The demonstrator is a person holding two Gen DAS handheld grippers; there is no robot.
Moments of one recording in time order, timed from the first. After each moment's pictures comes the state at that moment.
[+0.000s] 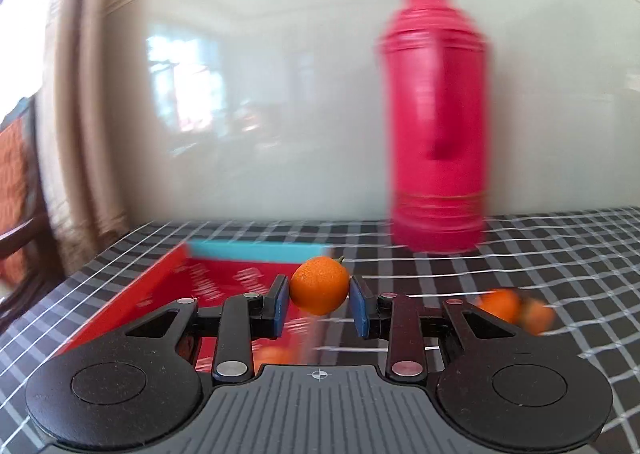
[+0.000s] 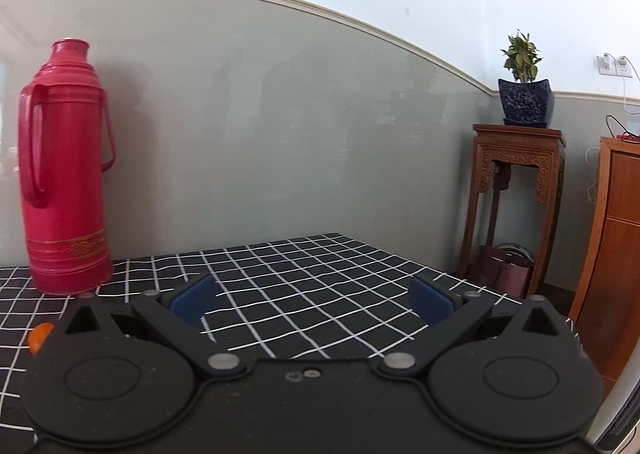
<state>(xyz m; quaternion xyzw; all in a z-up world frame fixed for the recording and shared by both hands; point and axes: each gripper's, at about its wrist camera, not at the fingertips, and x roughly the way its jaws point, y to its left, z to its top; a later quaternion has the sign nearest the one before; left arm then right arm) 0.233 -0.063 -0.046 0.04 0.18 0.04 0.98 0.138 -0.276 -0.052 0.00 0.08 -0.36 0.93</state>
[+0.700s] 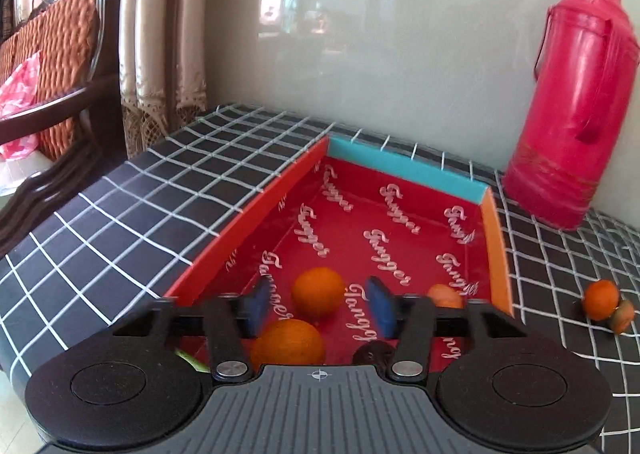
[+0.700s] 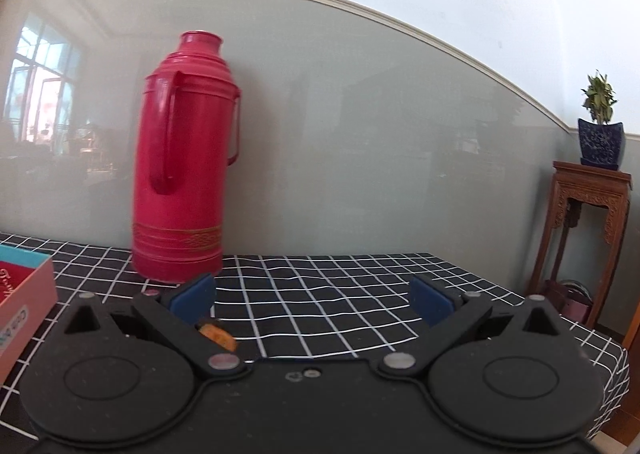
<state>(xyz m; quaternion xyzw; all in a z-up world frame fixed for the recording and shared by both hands) 0.248 0.049 -0.064 -0.07 0.30 0.10 0.95 0.169 -0.191 -0.054 -0.05 0.08 -0.26 0.96</state>
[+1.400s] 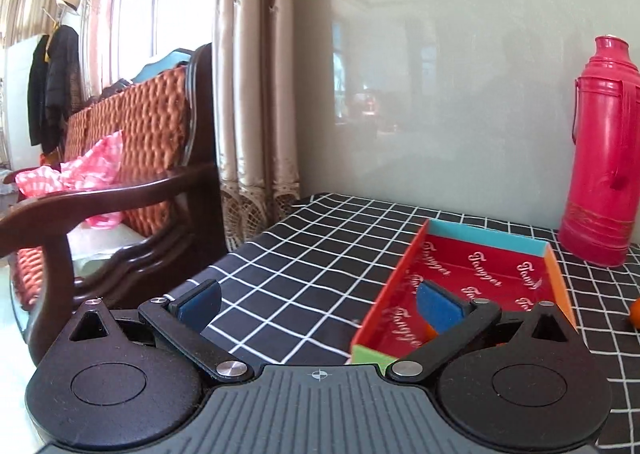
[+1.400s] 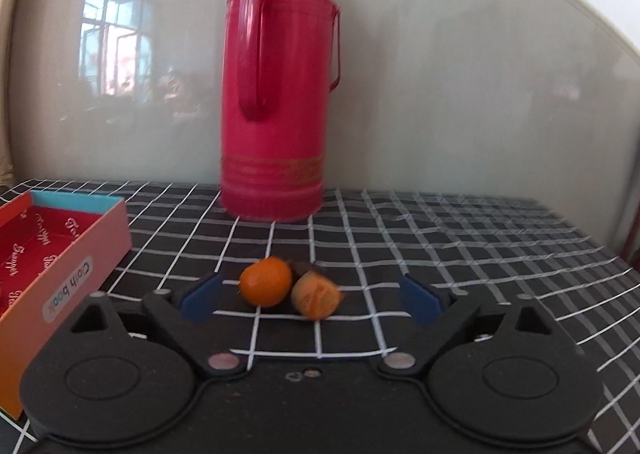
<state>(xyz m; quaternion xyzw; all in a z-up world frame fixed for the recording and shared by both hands) 0.162 0.099 -0.038 -0.01 0.18 0.20 0.96 0.233 -0.207 -0.077 -0.01 0.22 -0.11 0.97</state>
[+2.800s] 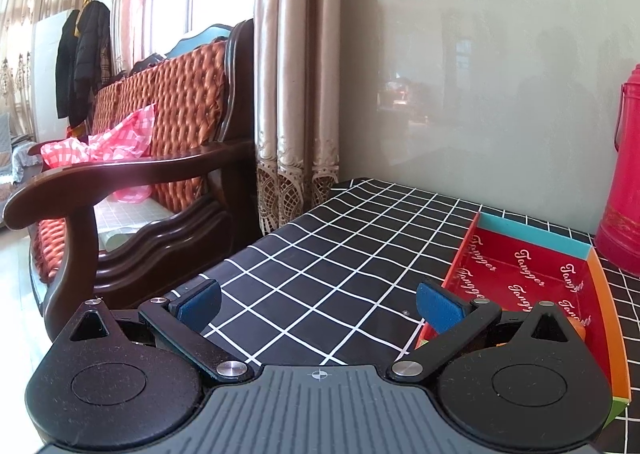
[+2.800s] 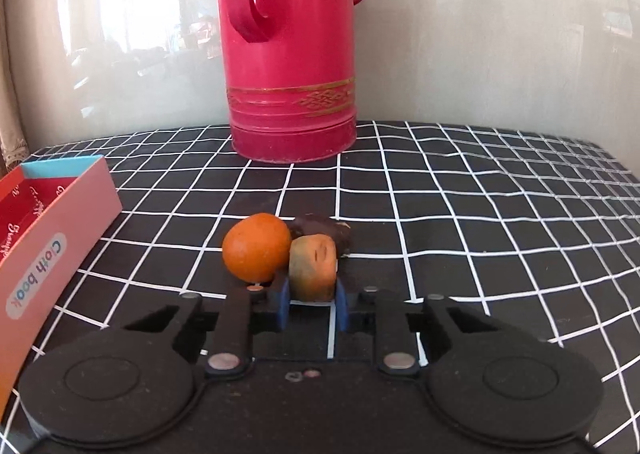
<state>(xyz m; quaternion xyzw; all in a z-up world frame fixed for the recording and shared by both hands) 0.166 0.132 -0.049 -0.04 0.20 0.24 0.95 0.284 -0.228 -0.095 0.02 0.30 -0.05 0.95</state>
